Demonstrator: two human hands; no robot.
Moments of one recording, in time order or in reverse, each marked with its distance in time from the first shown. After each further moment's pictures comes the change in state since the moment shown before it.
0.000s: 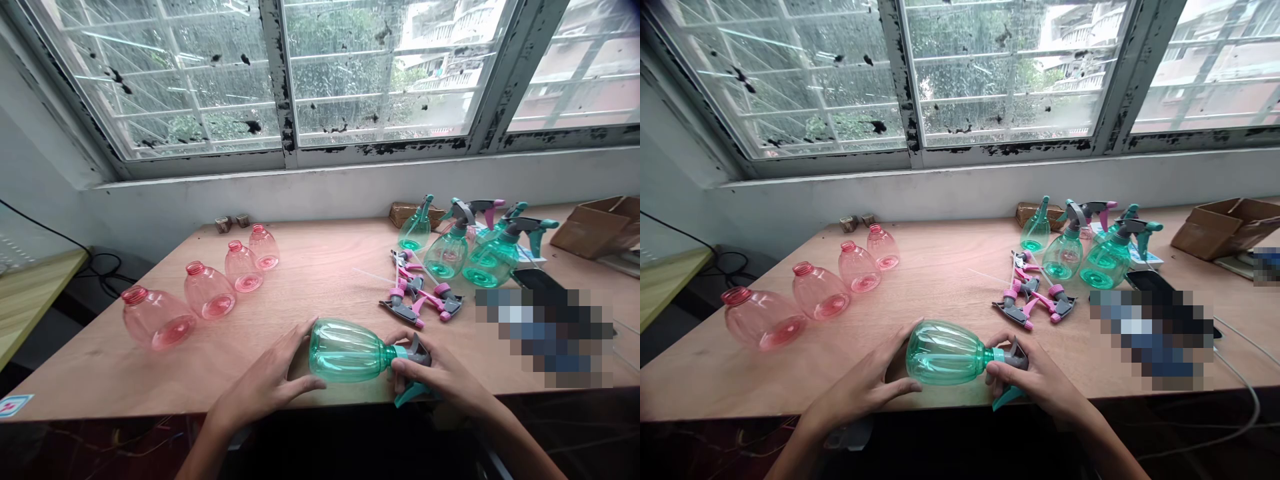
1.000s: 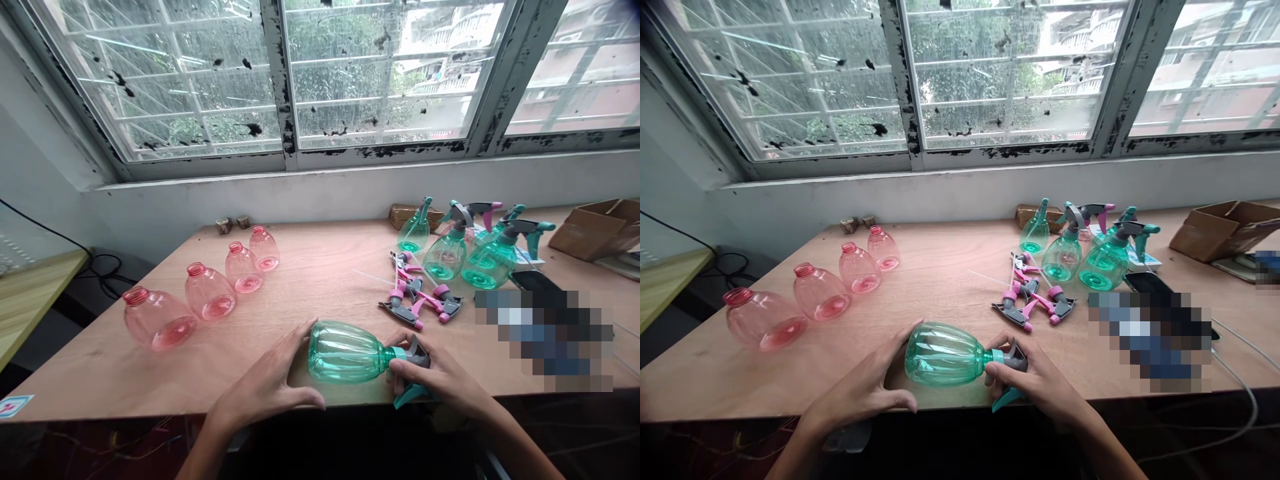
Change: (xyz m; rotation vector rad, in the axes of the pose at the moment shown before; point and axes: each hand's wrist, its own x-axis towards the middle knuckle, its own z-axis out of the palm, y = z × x) left_hand -0.001 0.000 -0.001 -0.072 -0.010 0.011; right_hand -0.001 -0.002 0.002 -0.041 0.001 -0.025
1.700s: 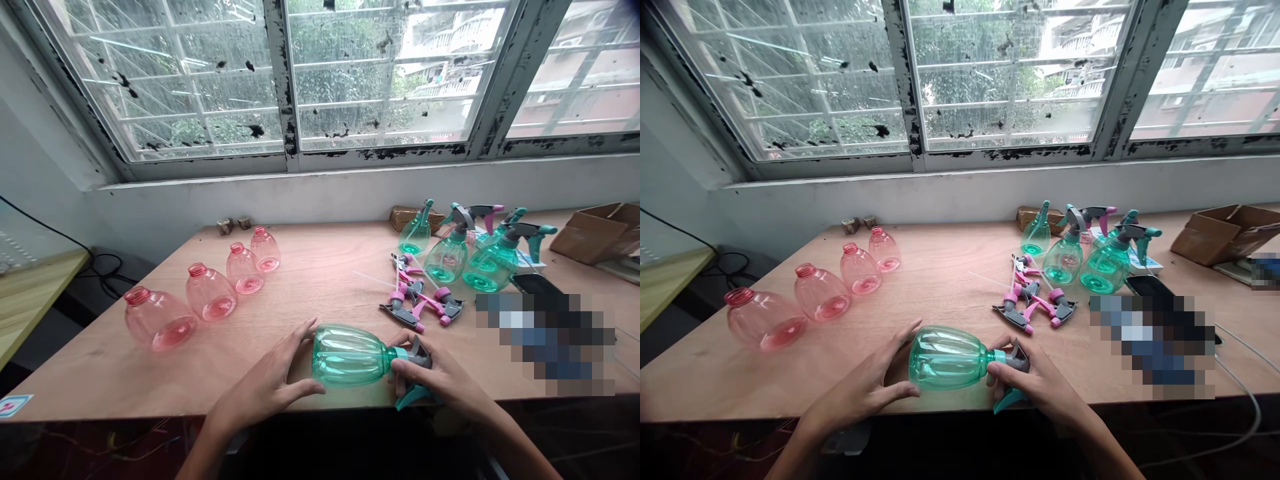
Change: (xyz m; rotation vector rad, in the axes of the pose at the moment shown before) left_hand -0.001 0.001 0.000 -0.051 0.023 -0.013; right_hand 0.000 0.001 0.000 0.064 0.027 0.012
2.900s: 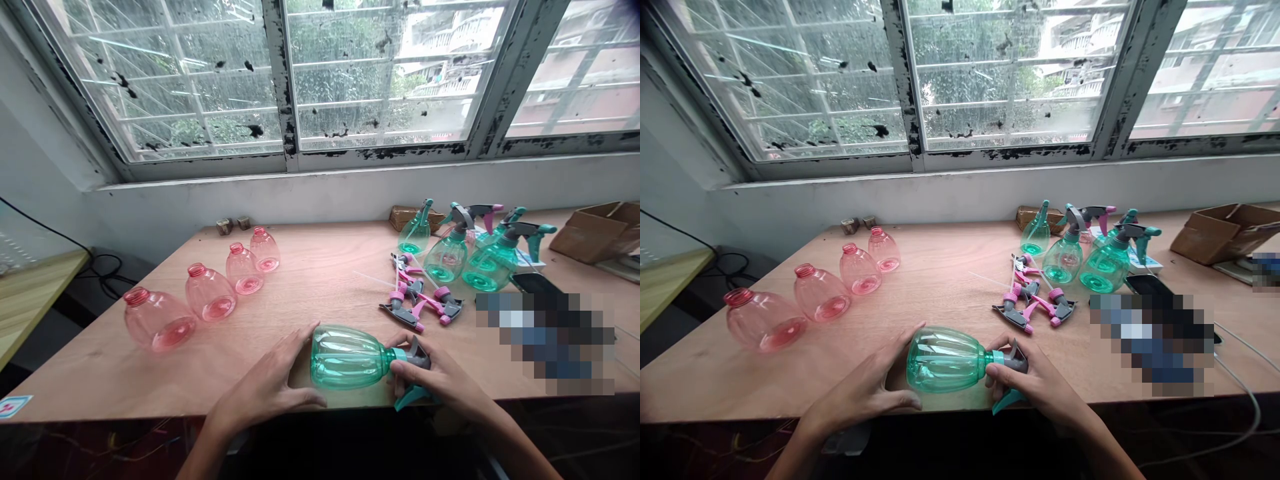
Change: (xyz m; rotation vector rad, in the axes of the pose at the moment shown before) left_hand 0.001 0.002 0.001 0.080 -0.025 0.014; right_hand 0.000 -0.004 0.001 -0.028 0.003 0.018
